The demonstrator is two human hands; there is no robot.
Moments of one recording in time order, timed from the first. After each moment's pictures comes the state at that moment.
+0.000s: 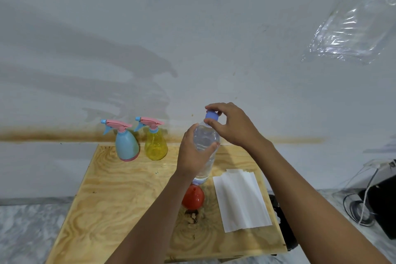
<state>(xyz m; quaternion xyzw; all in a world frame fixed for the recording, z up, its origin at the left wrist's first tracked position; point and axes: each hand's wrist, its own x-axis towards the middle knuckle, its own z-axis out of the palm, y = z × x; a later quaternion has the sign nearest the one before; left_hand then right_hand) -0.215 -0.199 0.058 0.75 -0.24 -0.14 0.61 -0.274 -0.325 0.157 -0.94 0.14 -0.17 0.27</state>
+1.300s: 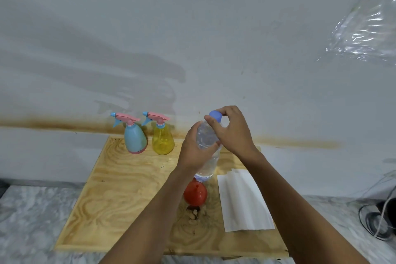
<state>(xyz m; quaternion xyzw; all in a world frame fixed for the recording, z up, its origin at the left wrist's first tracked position) -0.215 -0.199 0.060 0.74 -0.23 -0.16 0.61 -0.269 -0.311 0.127 -0.88 0.23 -0.23 0.35</state>
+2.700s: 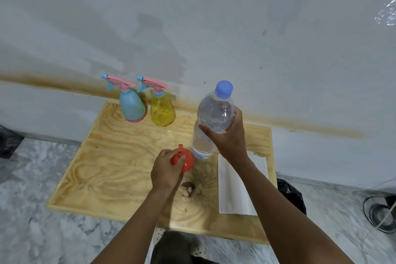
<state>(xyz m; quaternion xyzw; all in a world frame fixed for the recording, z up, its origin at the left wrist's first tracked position) -0.234 -0.142 -0.092 0.90 -0.08 -0.12 0.42 -0.275 -0.322 0.013 -0.80 0.23 -0.25 0.50</state>
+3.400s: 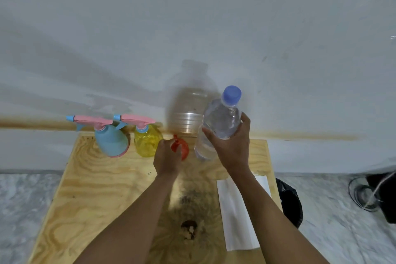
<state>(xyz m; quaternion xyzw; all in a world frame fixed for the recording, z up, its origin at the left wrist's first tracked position) -0.109 -0.234 -0.090 0.92 -0.07 -0.14 0.36 -0.211 -0.356 0.019 -0.74 0.35 -0.31 0.48</state>
